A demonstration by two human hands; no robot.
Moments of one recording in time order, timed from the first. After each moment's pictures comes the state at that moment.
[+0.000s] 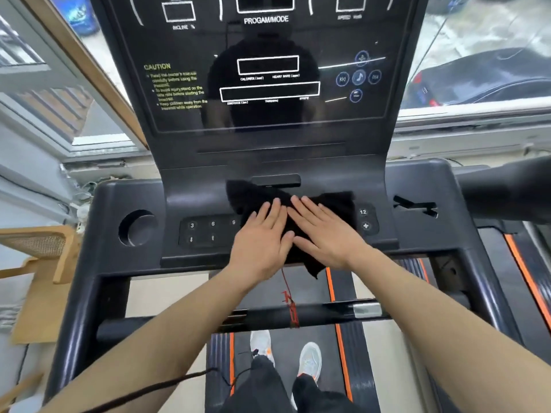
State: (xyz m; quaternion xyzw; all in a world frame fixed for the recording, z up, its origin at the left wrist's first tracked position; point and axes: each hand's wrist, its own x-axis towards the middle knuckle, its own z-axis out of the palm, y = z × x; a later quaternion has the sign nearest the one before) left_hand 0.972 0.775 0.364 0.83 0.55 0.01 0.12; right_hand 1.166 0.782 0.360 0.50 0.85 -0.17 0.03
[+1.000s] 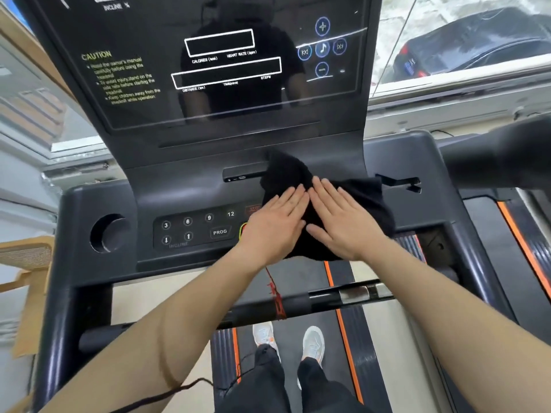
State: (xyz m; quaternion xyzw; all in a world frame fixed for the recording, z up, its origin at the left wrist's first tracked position) left_hand 1.024 0.792 0.348 0.91 0.42 -0.01 0.09; right_hand 1.223 0.762 0.349 0.59 0.80 -0.12 0.03
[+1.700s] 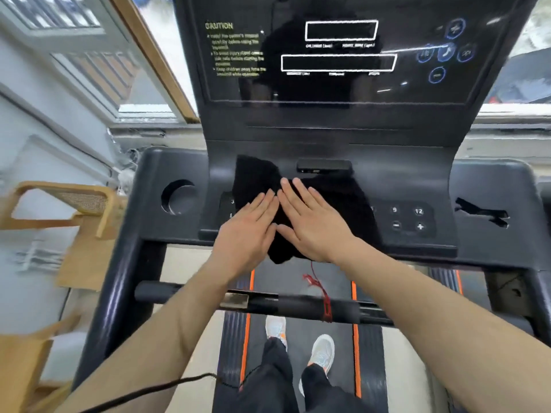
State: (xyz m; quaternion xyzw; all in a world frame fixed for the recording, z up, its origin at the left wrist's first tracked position) left_hand 0.873 0.759 0.354 0.82 0.57 0.02 0.08; right_hand 1.061 0.794 0.350 0.46 0.88 -0.12 0.03
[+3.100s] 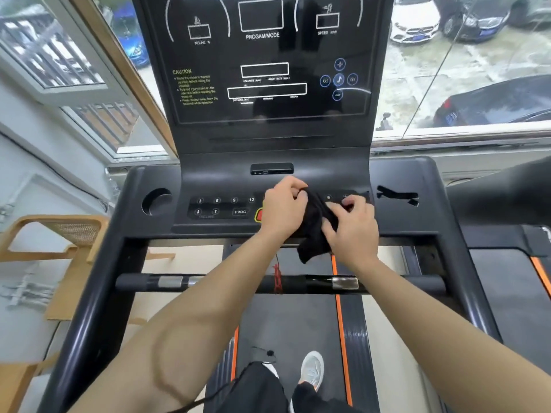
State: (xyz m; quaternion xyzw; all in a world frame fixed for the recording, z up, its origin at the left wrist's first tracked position) left_hand 1.056 0.751 0.419 0.60 0.67 0.32 0.30; right_hand 1.210 0.712 0.363 0.68 0.68 -0.08 -0.24
